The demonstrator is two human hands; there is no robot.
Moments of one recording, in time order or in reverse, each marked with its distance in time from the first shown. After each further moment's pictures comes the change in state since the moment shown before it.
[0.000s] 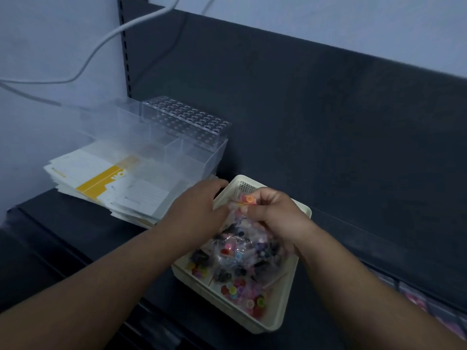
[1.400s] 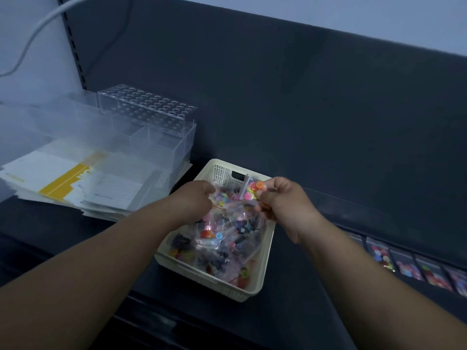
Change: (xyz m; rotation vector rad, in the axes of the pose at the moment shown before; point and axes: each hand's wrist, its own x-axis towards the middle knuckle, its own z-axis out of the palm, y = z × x) left_hand 0.029 -0.005 0.037 -0.035 -0.370 -0.330; right_hand -0.051 0.002 -0.025 0.097 0.347 0.066
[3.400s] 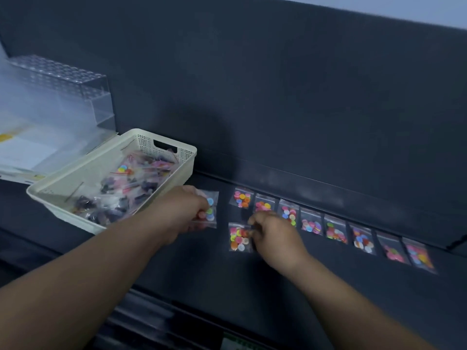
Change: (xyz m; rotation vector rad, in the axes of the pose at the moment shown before) left_hand -0.084 0.123 0.182 -0.610 0.026 -0.221; right_hand -0.074 0.118 -0.215 -0.990 -0.030 -0.259
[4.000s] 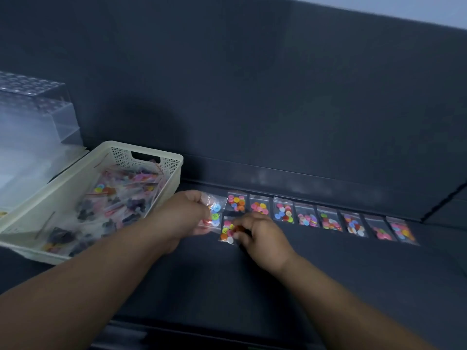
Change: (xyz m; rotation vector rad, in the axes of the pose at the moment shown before) left_hand 0.026 0.006 -0.013 0.074 -0.239 0.087; right_hand 0.018 -0.013 0.035 0.084 0.074 -0.037
